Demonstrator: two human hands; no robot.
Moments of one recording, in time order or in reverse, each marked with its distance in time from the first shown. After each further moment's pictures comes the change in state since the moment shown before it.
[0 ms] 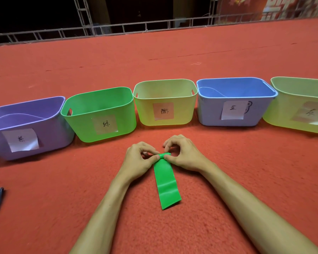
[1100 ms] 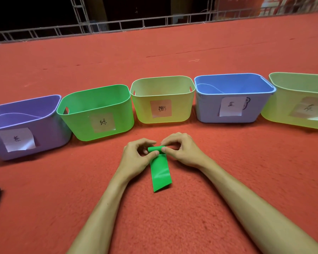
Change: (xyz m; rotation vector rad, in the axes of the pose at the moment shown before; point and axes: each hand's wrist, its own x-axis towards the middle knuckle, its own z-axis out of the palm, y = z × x) left_hand 0.001 -0.009 0.004 -0.103 0.014 0.042; right_hand 0.001 -0.002 -0.005 0.094 0.045 -0.042
